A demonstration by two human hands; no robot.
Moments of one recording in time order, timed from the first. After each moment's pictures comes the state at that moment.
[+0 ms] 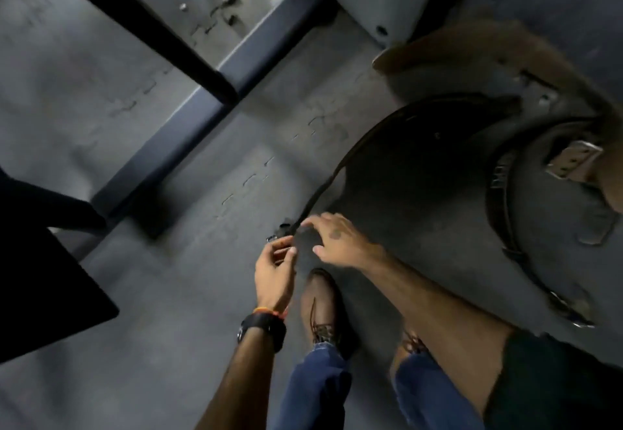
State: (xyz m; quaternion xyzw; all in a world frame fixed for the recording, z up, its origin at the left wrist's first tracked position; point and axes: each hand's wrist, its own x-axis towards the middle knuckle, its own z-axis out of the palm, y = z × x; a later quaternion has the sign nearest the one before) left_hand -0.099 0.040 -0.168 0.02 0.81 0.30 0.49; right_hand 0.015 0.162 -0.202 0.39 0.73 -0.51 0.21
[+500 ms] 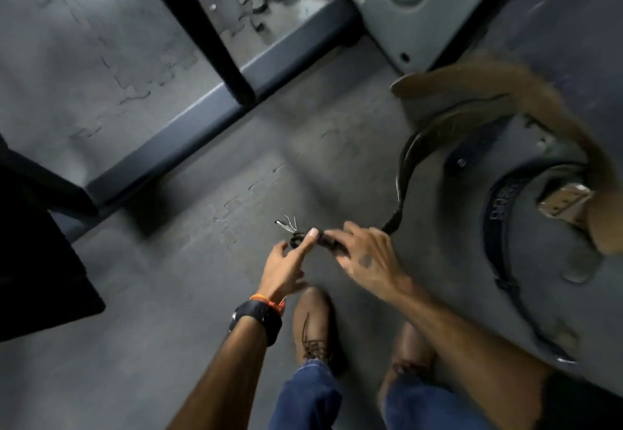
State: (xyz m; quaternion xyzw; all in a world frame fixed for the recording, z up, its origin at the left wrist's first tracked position) left_hand -0.123 0.070 -0.124 -0.02 0.74 0.27 0.61; right_hand 0.036 0.158 -0.169 0.42 0.87 -0.26 0.06
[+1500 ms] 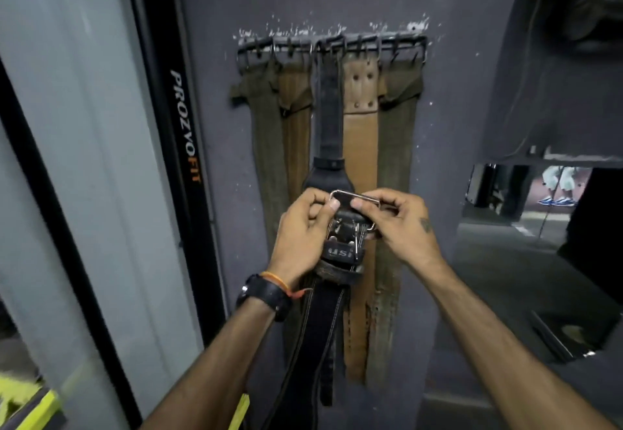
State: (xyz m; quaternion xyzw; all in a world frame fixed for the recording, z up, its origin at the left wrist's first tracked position) left_hand 0.166 0.349 0.953 0.73 0.25 0.52 0.37; right_hand 0.344 0.285 0.966 0.51 0.56 -0.15 -0.64
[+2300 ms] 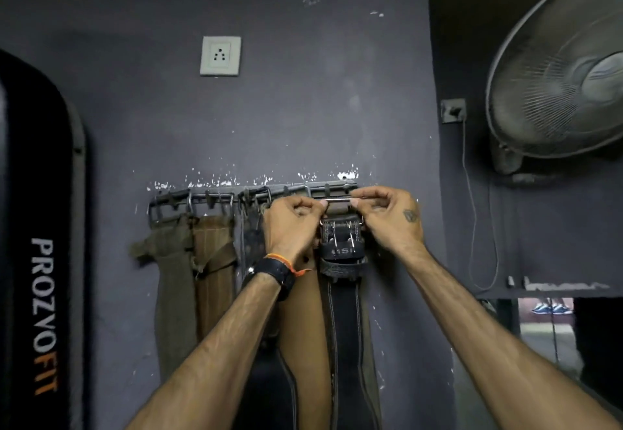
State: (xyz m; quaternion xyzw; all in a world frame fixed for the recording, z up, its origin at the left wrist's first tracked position) left_hand 0.393 0.534 1.189 0.67 0.25 0.65 0.25; right_hand 0.562 0.460 1.190 0.49 0.53 0.10 -0.69
